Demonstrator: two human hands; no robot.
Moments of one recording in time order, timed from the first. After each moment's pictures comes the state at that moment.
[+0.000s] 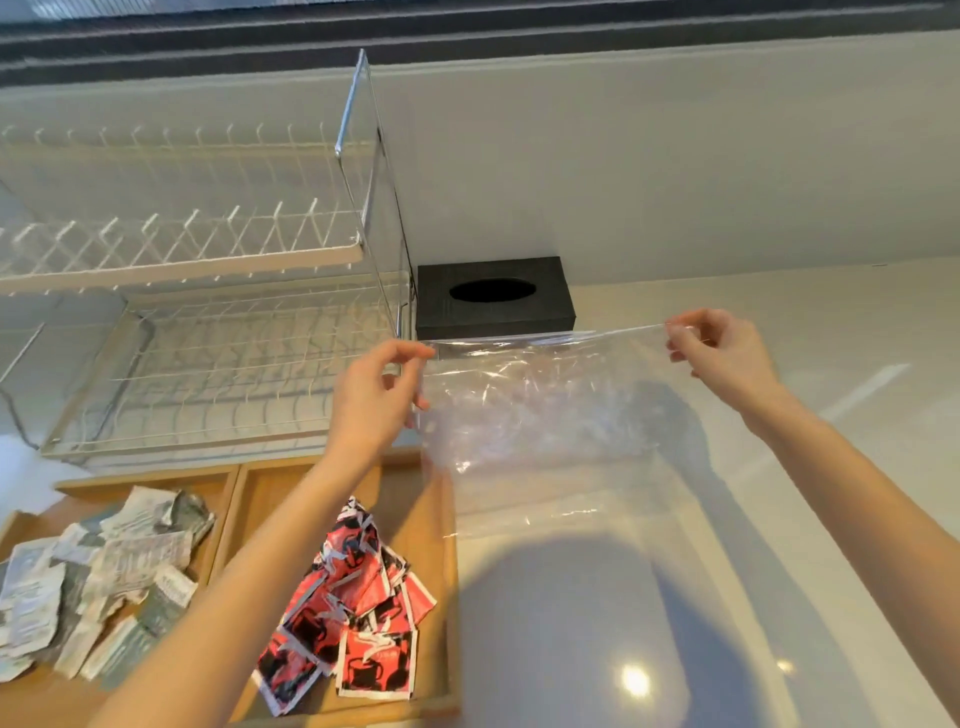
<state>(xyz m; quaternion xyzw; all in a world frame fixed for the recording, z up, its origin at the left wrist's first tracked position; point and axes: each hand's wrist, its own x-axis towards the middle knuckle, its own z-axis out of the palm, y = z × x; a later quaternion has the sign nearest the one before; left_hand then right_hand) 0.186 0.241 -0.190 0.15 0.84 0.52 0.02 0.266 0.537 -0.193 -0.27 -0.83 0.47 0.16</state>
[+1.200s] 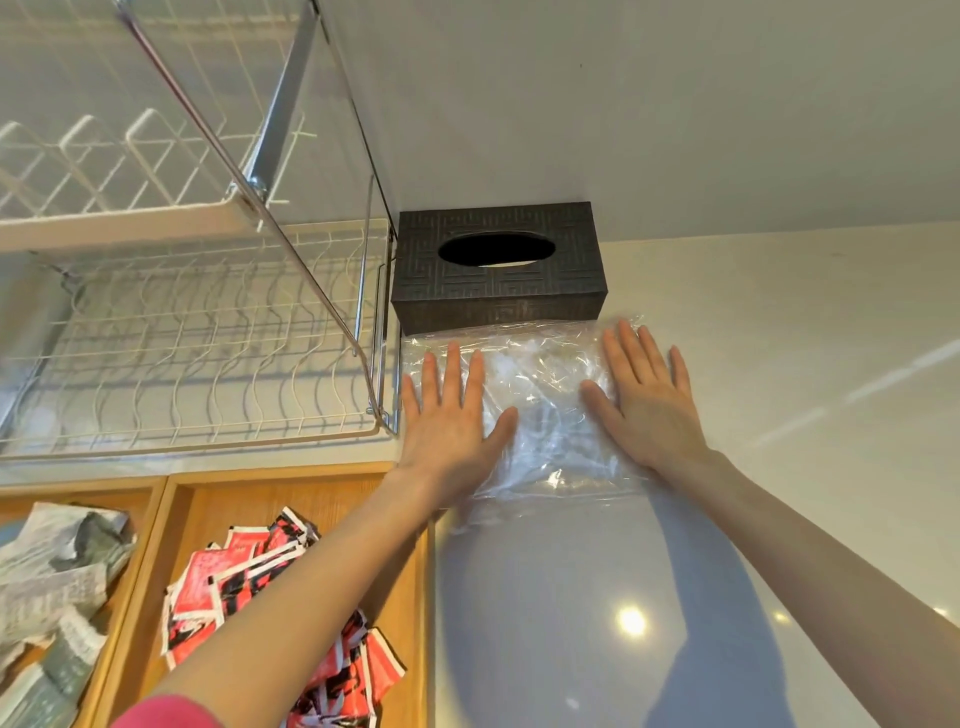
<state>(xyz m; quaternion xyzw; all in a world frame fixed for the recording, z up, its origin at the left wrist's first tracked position) 0.154 0.310 -0.328 0.23 0.96 0.09 0.12 0.212 0.517 -0.335 -0.14 -0.98 0.12 0.00</state>
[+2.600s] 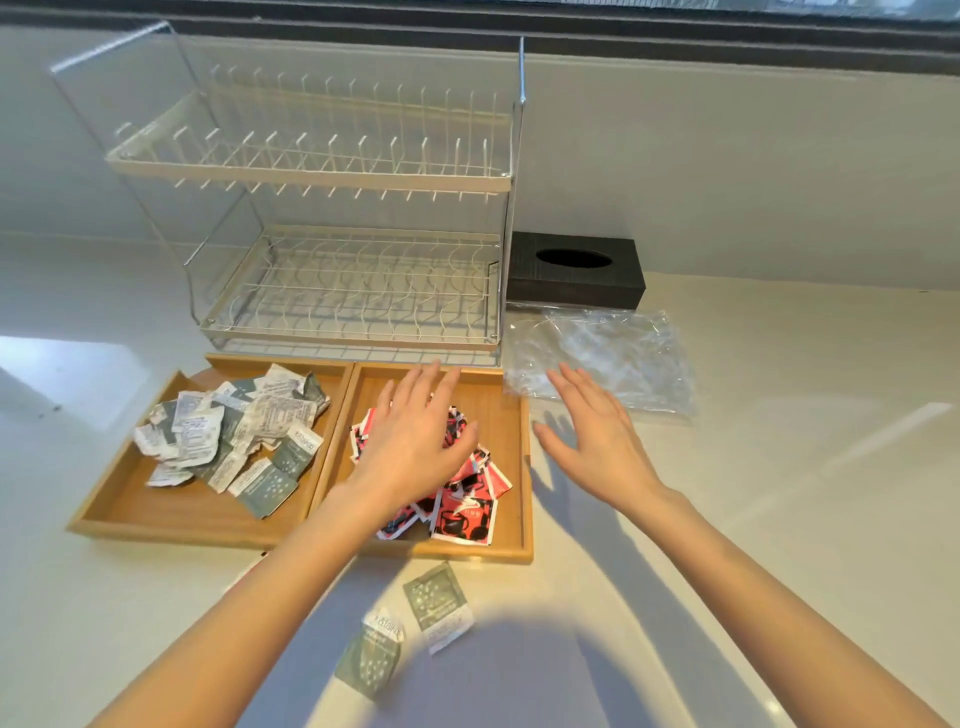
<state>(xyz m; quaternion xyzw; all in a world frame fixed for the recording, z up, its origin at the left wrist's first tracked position) 0.298 0.129 -0.212 0.23 0.96 0.18 0.01 0.346 0.325 -0.221 -0.01 -0.97 0.24 0.03</state>
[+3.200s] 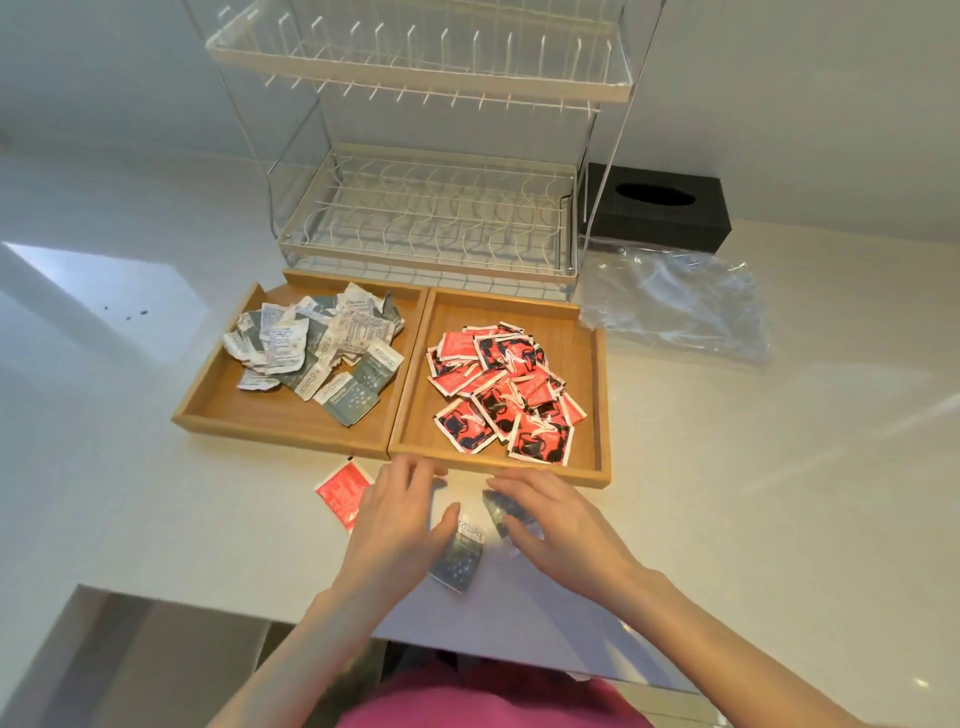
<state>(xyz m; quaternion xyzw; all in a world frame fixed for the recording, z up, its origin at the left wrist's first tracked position) 0.408 0.021 -0.273 0.14 0.96 0.25 0.05 0.434 0.204 -0.275 0.14 -0.95 0.28 -0.06</state>
